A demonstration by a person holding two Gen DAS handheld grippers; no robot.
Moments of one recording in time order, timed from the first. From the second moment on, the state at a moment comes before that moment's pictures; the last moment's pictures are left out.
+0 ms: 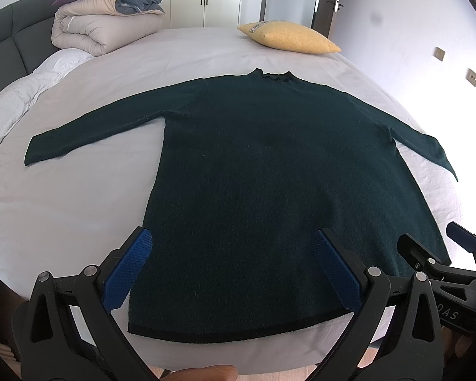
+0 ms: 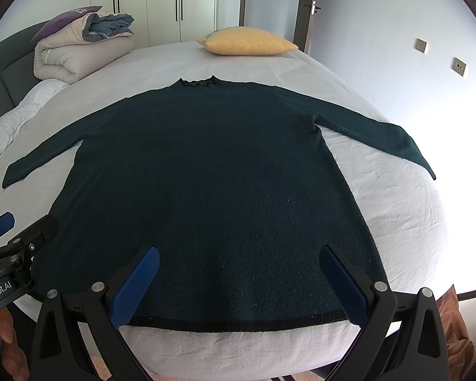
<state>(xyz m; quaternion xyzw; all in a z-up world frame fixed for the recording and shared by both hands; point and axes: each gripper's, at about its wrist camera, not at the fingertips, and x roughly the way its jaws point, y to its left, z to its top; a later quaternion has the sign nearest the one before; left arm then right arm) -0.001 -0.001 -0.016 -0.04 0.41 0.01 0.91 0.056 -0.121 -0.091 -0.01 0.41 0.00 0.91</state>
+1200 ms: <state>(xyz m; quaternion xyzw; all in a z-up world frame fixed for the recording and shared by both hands) 0.003 -0.006 -0.031 -0.05 0.43 0.01 0.90 0.056 -0.123 -0.106 -0.01 0.42 0.00 0.91</state>
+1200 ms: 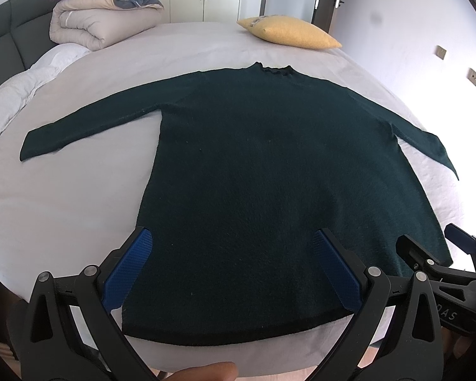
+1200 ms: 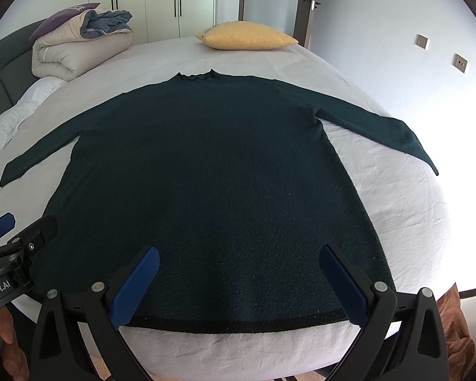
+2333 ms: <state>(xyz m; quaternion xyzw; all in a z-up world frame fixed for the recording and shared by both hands) 0.172 -0.032 -0.051 -0.14 0.48 -0.09 0.86 0.169 -0.575 -0.165 0.59 0.28 -0.08 0.75</state>
